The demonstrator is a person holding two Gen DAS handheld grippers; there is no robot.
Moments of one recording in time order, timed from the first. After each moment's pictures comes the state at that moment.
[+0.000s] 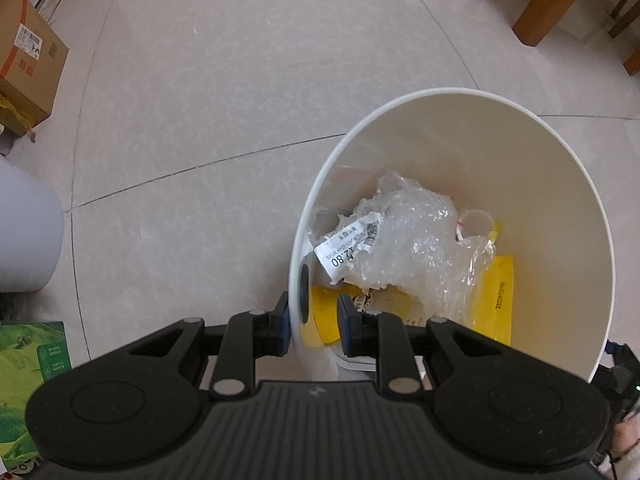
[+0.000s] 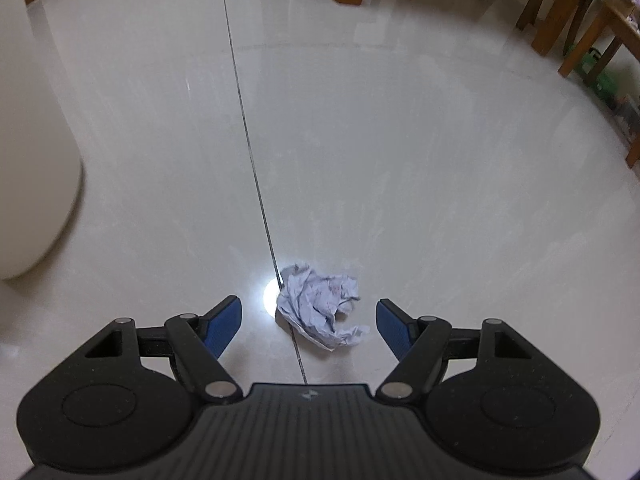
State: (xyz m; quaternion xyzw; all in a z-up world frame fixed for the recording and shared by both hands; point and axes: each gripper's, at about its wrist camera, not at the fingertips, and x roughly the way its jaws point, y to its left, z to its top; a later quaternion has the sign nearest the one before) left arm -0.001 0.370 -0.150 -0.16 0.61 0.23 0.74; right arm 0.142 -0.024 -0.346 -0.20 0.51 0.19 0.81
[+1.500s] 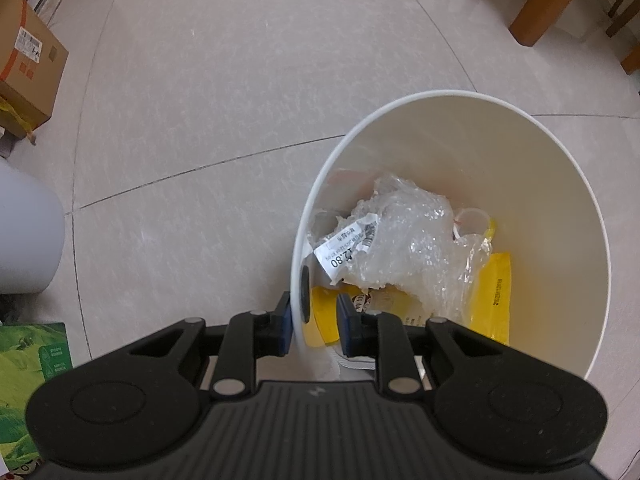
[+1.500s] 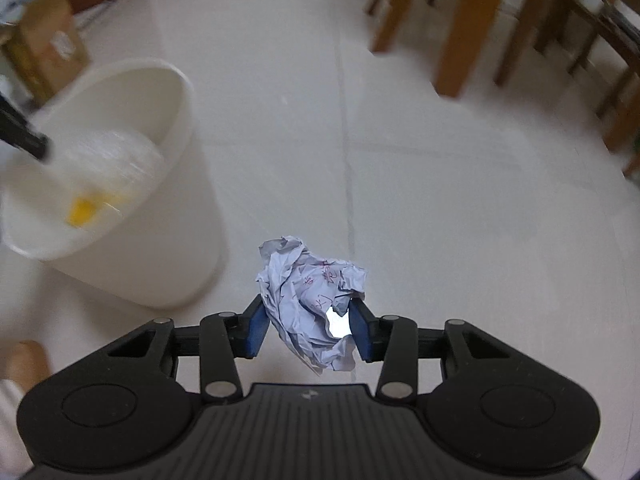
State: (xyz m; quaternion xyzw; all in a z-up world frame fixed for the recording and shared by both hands) left arm -0.002 0.369 -0.149 -0.16 0.61 0.22 0.74; right arm 0.131 0.058 -0.124 -0.24 0.48 0.35 0.77
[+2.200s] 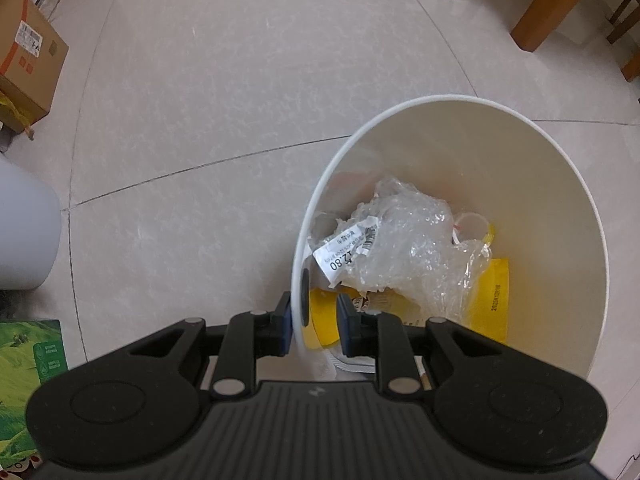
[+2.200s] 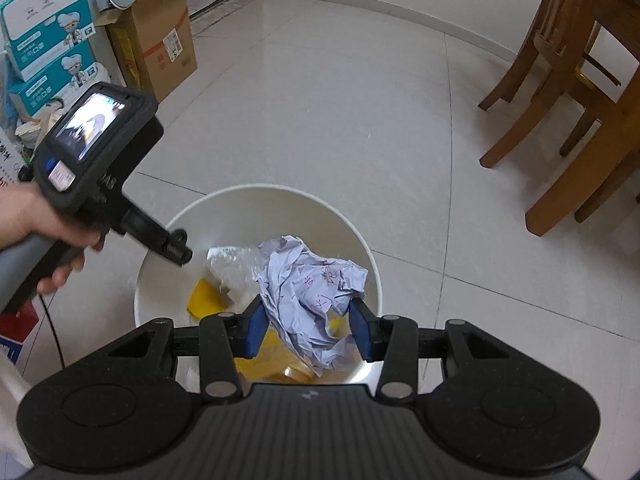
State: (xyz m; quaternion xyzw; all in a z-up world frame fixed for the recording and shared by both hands) left arm -0.003 0.374 -0.148 -0.17 0.61 0.22 0.74; right arm 0.088 0.230 -0.050 -0.30 0.43 0.45 0.72
